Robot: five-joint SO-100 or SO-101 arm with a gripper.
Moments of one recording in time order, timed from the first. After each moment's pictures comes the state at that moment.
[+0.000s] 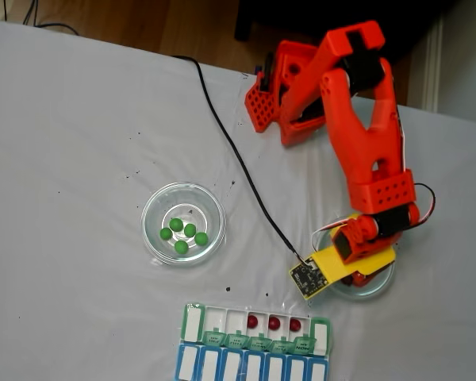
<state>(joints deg) -30.4 110.5 117.7 48.5 -6.4</state>
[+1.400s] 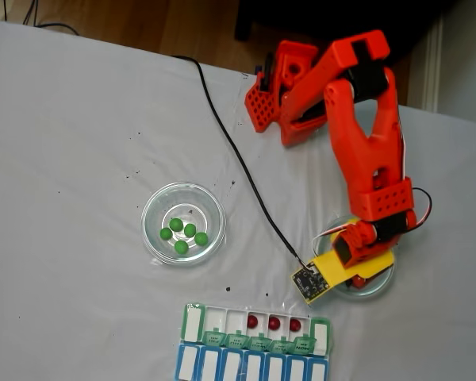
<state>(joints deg) -31.1 105.5 118.2 43.2 -6.3</state>
